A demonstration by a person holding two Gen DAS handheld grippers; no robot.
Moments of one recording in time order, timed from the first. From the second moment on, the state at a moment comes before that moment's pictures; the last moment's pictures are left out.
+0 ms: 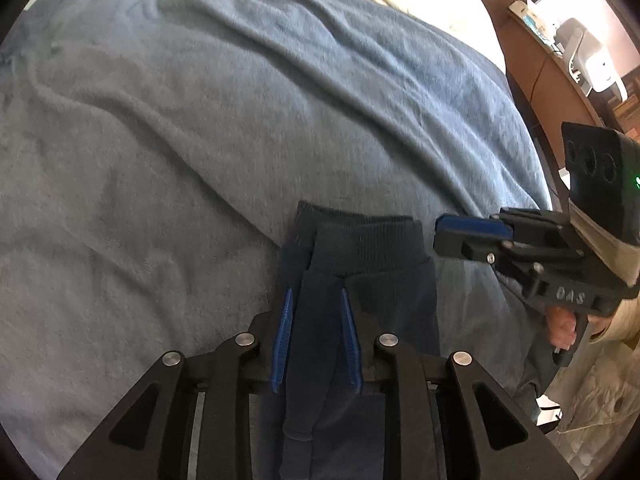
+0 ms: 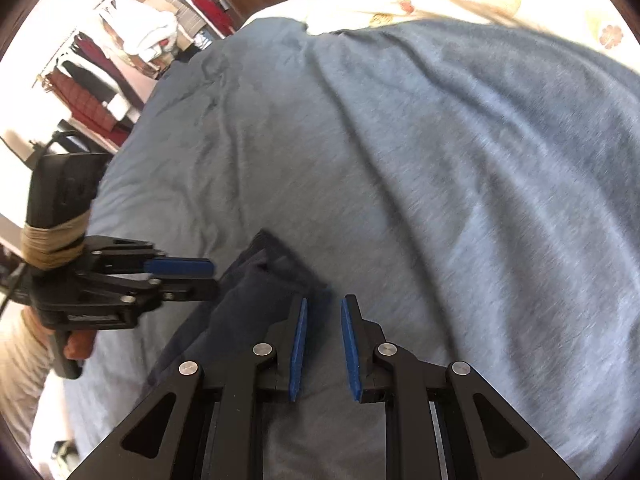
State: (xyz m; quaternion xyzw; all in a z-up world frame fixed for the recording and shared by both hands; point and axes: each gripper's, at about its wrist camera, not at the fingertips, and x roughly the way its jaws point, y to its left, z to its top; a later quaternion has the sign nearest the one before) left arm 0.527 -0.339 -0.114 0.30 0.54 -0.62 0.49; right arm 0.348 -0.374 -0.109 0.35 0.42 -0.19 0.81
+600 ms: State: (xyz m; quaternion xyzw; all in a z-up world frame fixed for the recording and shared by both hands) left arm 0.527 -0.346 -0.132 0.27 0.56 -0.60 0.50; right arm 0.367 -0.371 -0.143 0.40 0.44 -0.15 0.79
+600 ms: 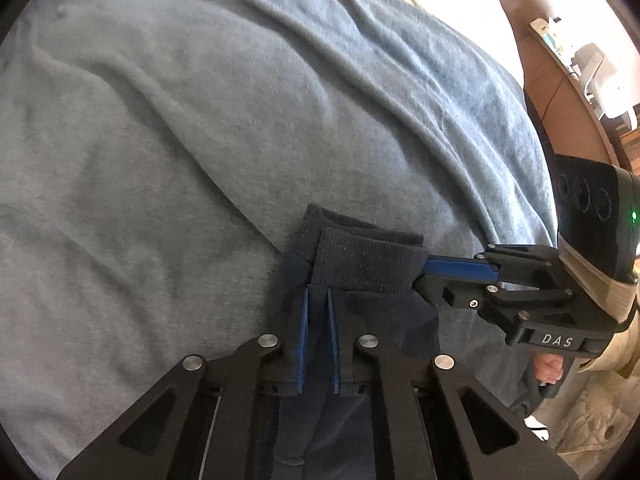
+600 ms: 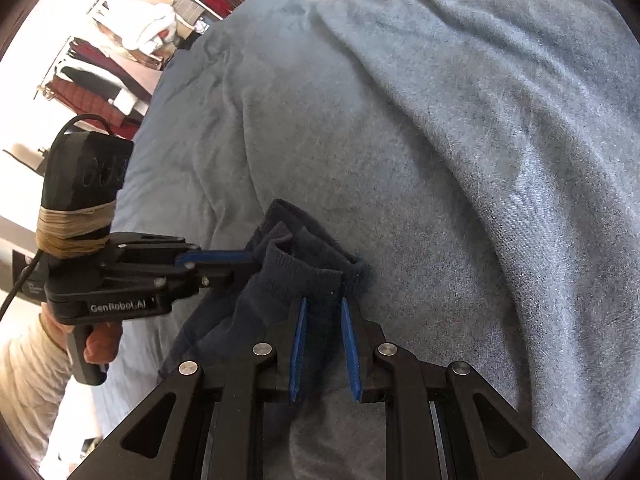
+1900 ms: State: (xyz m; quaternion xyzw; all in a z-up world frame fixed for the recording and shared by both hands) left arm 0.534 -0.350 -0.114 0.30 0.51 -0.57 0.58; right arm 0.357 -0.390 -0.137 0.41 0.41 -0.21 0.79
